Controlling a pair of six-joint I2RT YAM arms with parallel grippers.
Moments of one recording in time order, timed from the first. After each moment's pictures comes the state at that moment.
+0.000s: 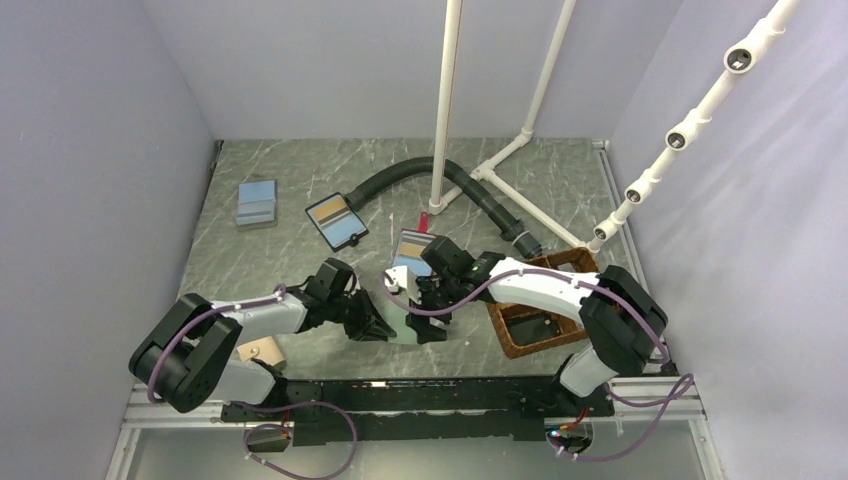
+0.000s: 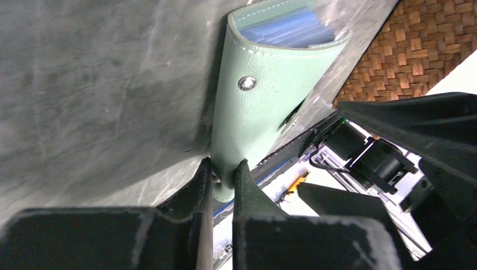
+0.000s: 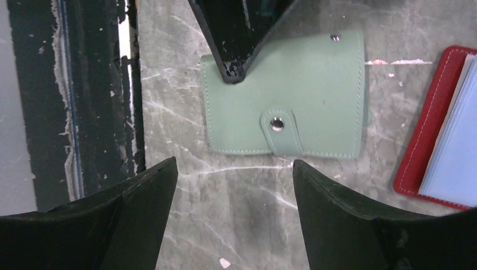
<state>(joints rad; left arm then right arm) -0.58 1.35 0.41 -0.04 0.53 -1.12 0.87 1.55 0.92 -0.42 -0.59 -0.46</state>
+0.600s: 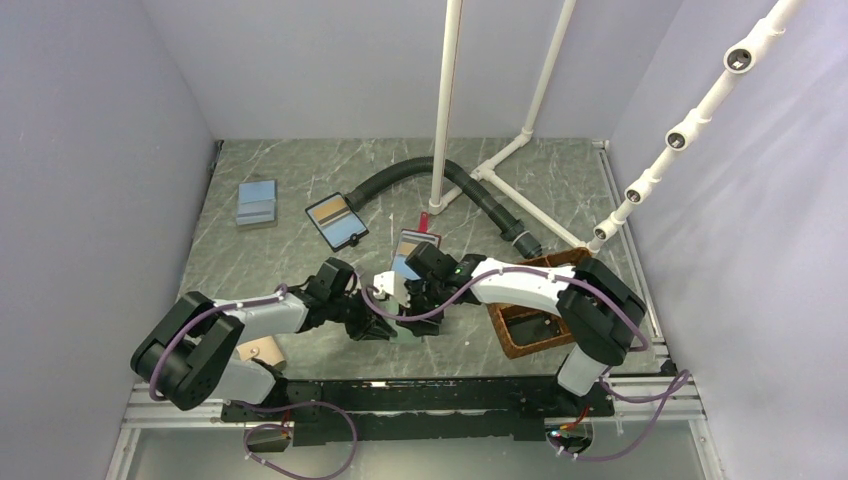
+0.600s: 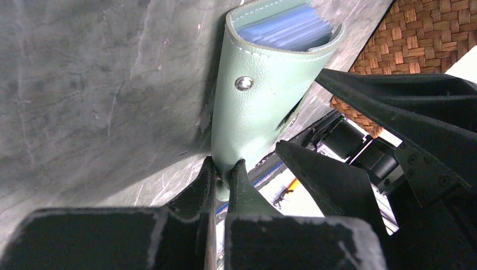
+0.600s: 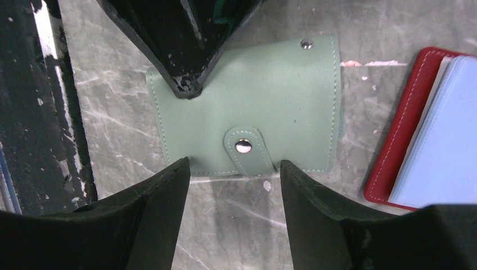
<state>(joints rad) -0.59 1.36 0.41 0.00 0.54 -1.12 0.95 1.66 0.97 -0.39 -0.39 -0.49</state>
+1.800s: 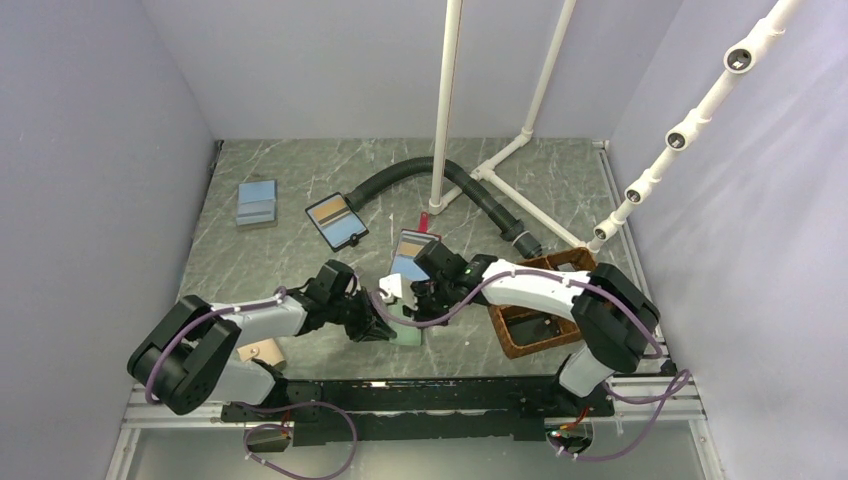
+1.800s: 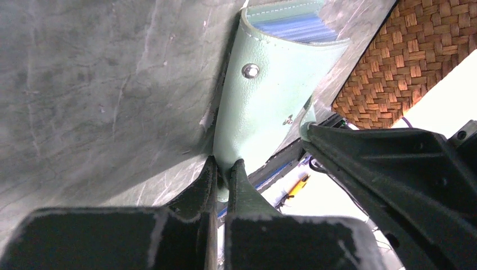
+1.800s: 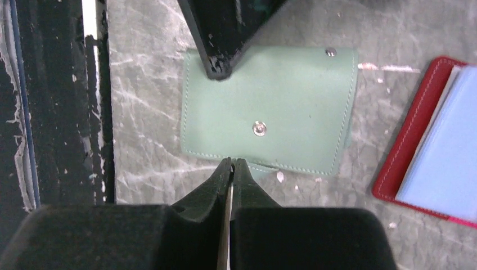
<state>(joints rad) -0.60 1.34 0.40 0.01 0.51 -1.14 0.94 1.59 0.93 -0.40 -0.47 -0.56</state>
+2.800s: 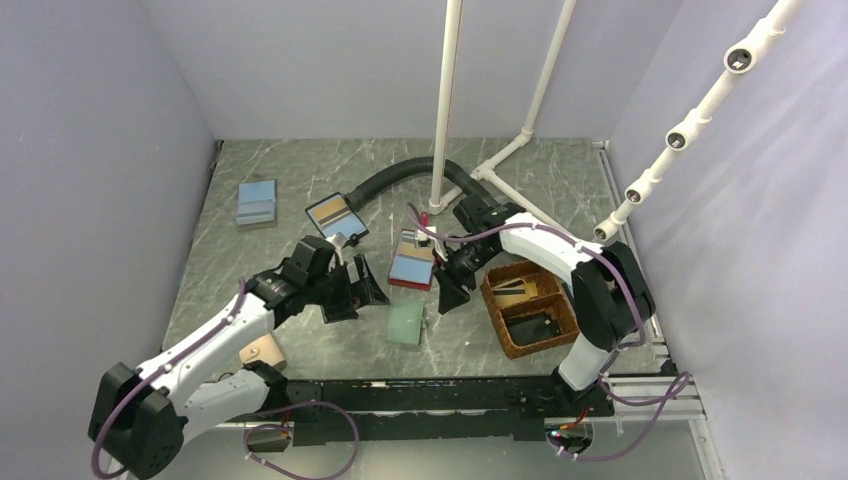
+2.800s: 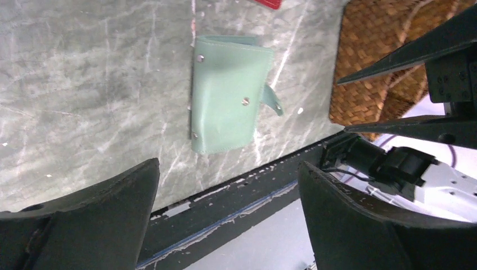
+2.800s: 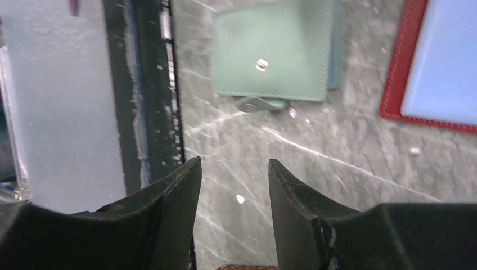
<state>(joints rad) -0.56 1.04 0.65 -0.51 0.28 -0.89 0.58 1.70 1.15 -0.84 -0.84 -0.61</state>
